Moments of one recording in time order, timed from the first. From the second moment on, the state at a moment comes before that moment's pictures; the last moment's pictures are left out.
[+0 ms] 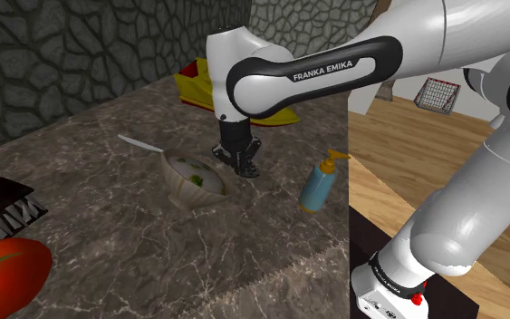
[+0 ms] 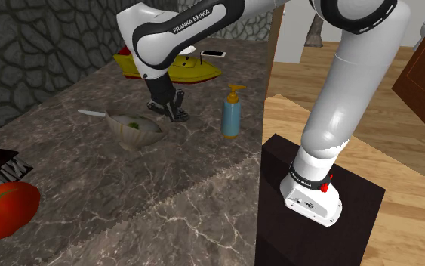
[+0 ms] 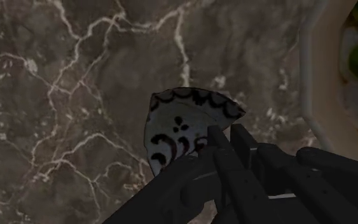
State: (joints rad) arm 0.09 0.02 0.45 -2.02 -0.06 1.84 0.89
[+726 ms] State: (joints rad) arm 0.06 -0.15 0.40 -2.14 0.10 1.86 0.74
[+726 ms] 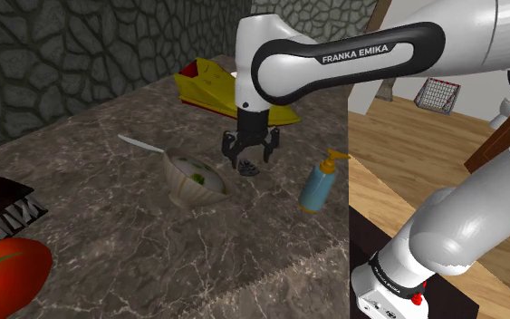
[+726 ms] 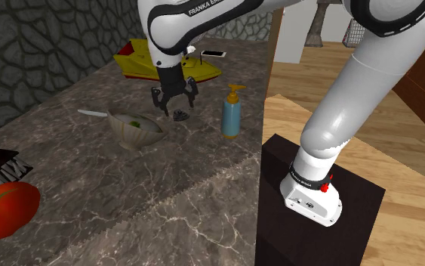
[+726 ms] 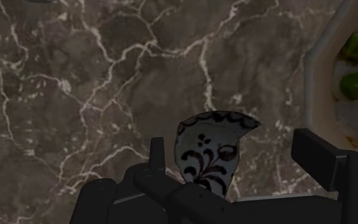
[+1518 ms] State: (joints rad) arm 0.06 -0.15 0.41 -2.22 0.12 1.96 0.73
